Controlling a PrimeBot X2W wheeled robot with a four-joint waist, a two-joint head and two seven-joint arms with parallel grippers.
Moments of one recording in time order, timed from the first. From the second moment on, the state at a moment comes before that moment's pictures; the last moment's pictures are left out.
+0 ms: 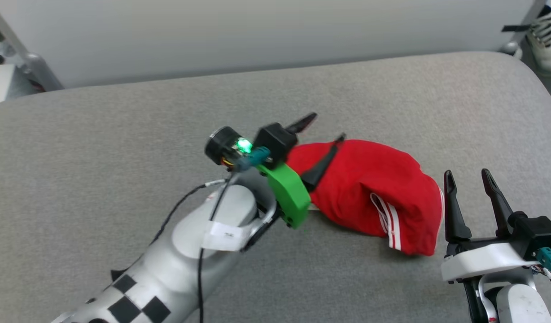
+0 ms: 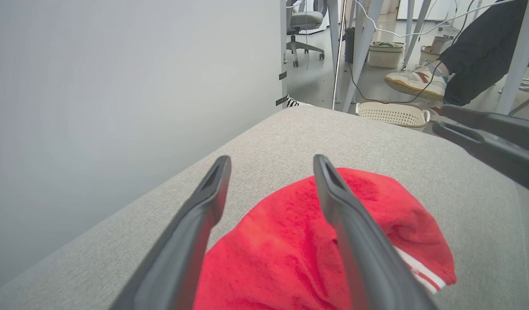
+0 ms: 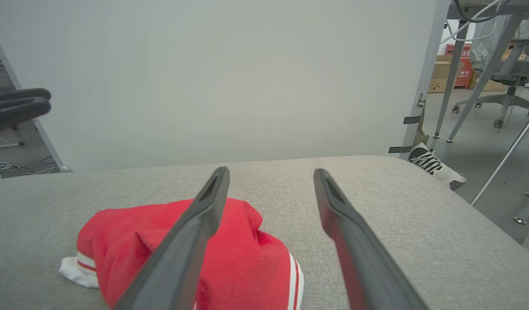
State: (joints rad) left arm -0.80 0.16 -0.96 0.57 -0.62 -0.09 -0.26; right arm -0.08 -0.05 -0.06 0.06 0.09 0.13 -0.25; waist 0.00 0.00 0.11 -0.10
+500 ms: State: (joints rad) left arm -0.27 0.28 -0.44 0.13 -0.49 0.01 -0.26; right arm 0.00 -0.05 -0.07 0.05 0.07 0.13 -0.25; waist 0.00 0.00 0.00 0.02
